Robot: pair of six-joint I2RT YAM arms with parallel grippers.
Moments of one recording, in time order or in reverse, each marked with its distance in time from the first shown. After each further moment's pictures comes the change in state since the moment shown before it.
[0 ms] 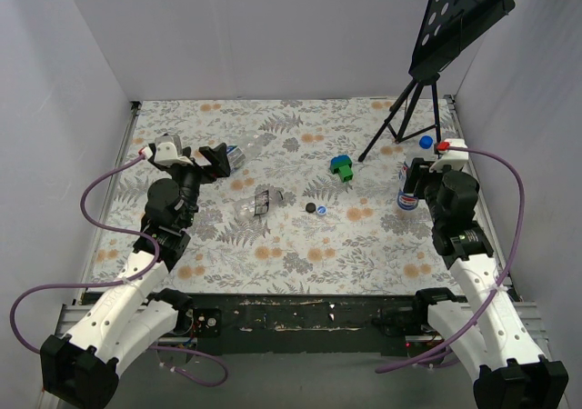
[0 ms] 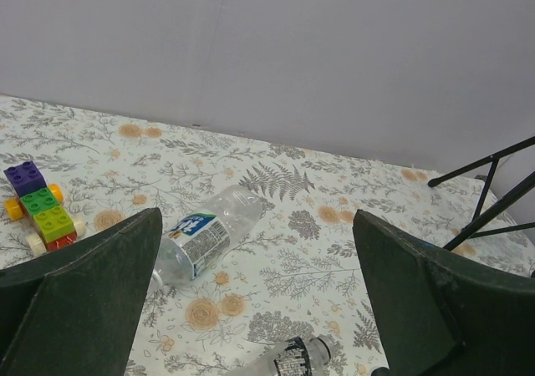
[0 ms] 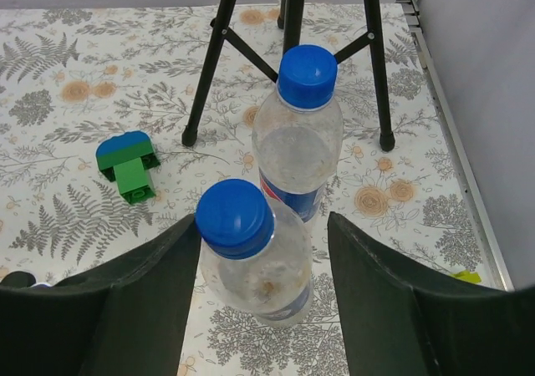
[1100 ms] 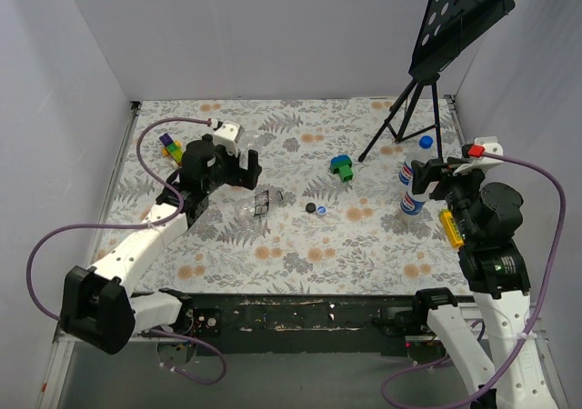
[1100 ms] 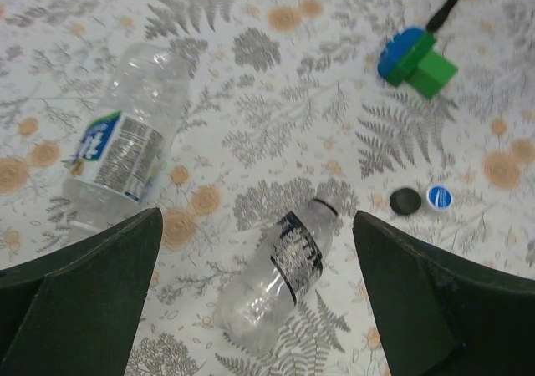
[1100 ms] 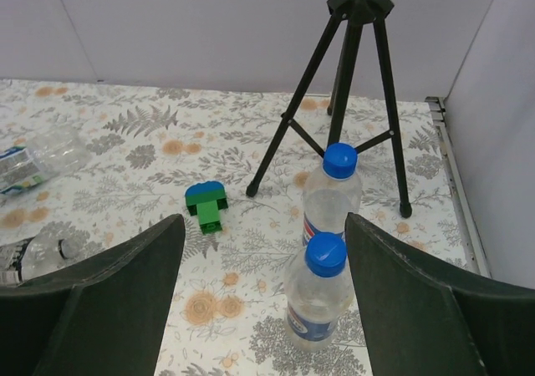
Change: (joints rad) left arm 0.000 0.362 0.229 -0.303 0.372 0.205; right arm 0.000 -0.169 0.264 -0.257 -0.144 0.006
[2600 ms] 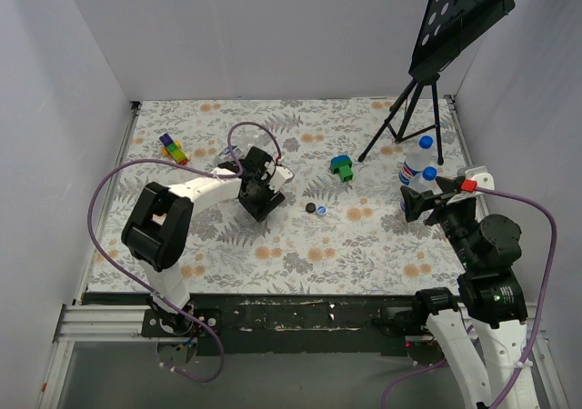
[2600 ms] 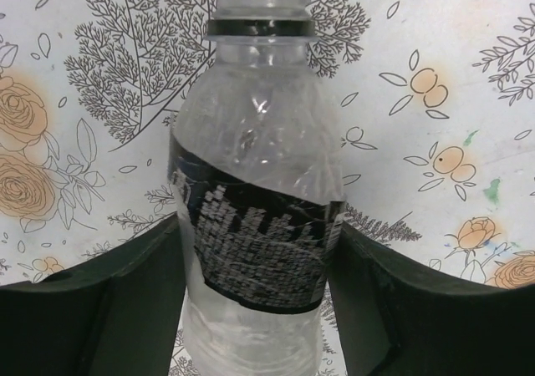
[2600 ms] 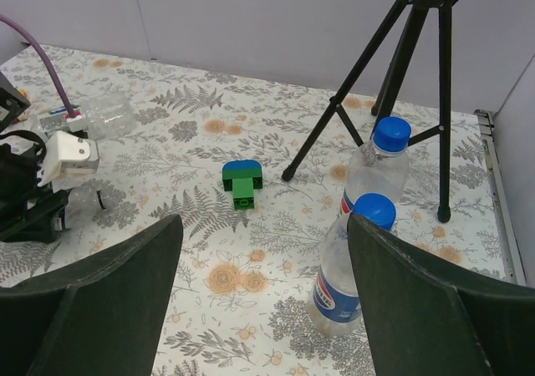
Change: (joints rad) left arm -0.151 0.620 0.294 -0.562 0.002 0.405; right arm 0.028 -0.219 -0.144 -0.039 -0.139 -0.027
